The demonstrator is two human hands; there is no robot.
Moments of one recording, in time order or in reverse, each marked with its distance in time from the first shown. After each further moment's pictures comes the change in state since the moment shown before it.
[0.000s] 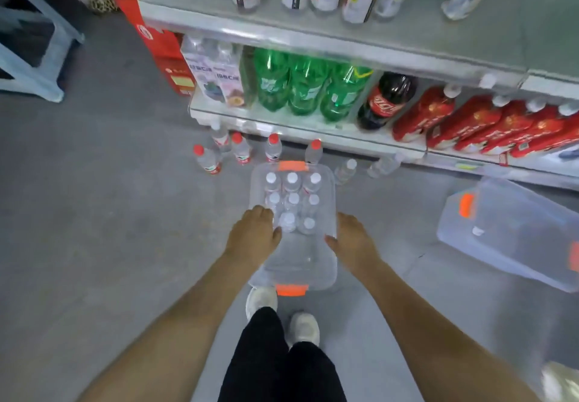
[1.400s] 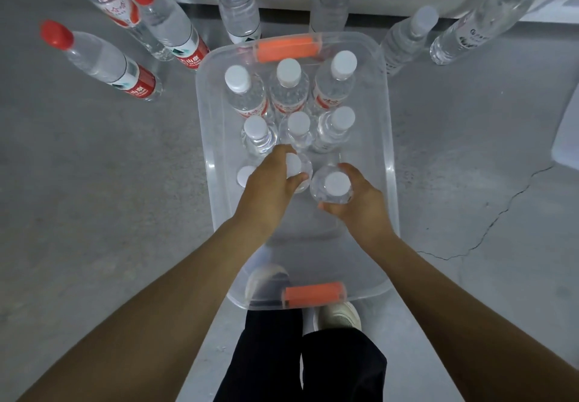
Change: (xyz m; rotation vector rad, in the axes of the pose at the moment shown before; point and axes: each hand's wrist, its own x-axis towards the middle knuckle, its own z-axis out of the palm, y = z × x) left_hand 0.196 -0.042 0.242 -0.531 -0.053 -0.010; right_hand 0.207 0.091 0.241 0.533 0.110 0.105
